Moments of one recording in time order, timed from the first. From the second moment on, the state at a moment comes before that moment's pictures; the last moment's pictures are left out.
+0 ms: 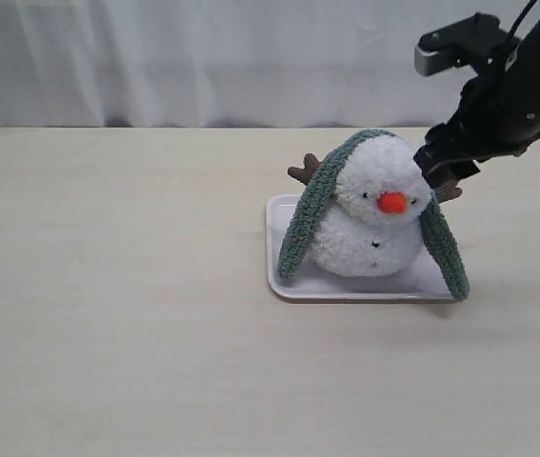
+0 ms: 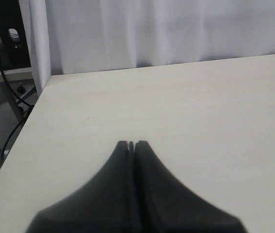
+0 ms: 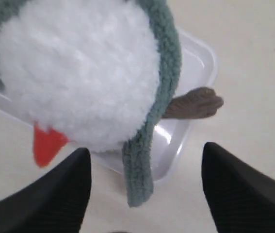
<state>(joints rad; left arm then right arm) -0.06 0.00 0.00 0.04 0.32 0.05 0.20 1.64 -1.35 -0.02 0.93 -0.27</state>
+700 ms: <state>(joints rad) -0.06 0.00 0.00 0.04 0.32 0.05 0.43 1.57 -1.33 0.39 0.93 -0.54</state>
